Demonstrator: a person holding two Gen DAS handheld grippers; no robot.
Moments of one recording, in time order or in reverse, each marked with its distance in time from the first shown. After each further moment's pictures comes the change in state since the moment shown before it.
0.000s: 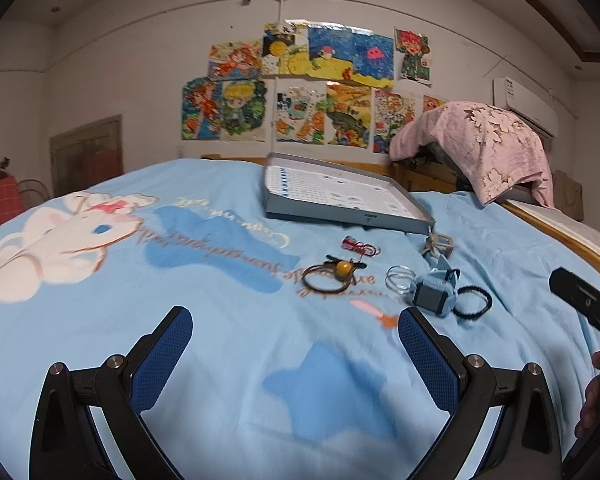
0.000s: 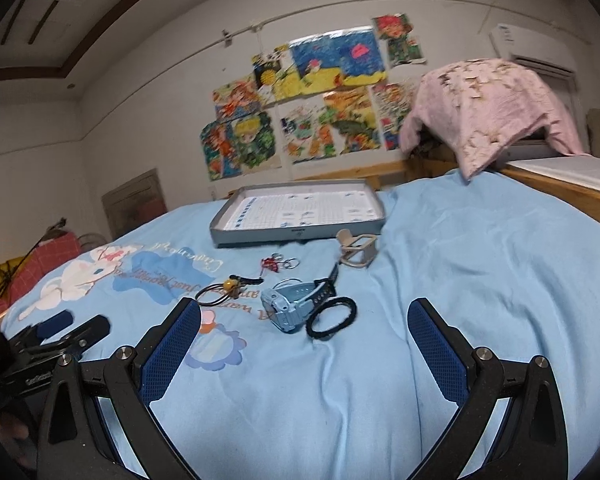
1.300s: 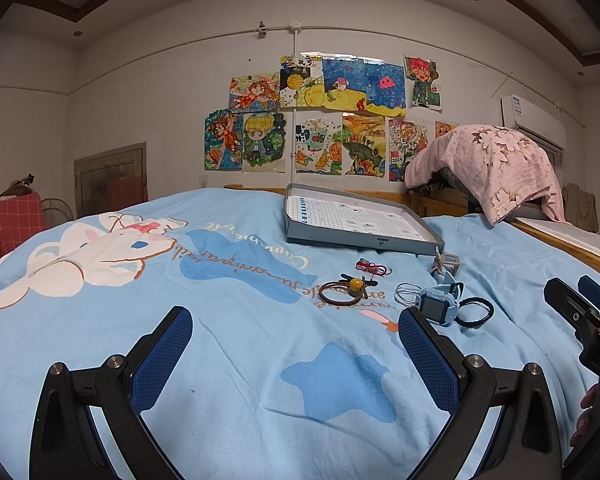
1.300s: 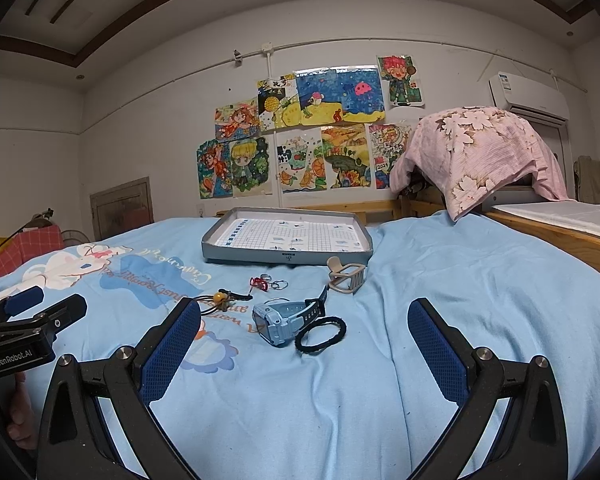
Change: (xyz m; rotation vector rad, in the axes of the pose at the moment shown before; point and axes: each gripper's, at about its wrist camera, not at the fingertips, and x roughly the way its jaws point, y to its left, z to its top) left arm -0.051 -0.007 -0.017 -0.004 -0.132 0.104; right arm -0.024 0.016 -0.013 -0.100 -0.140 -0.090
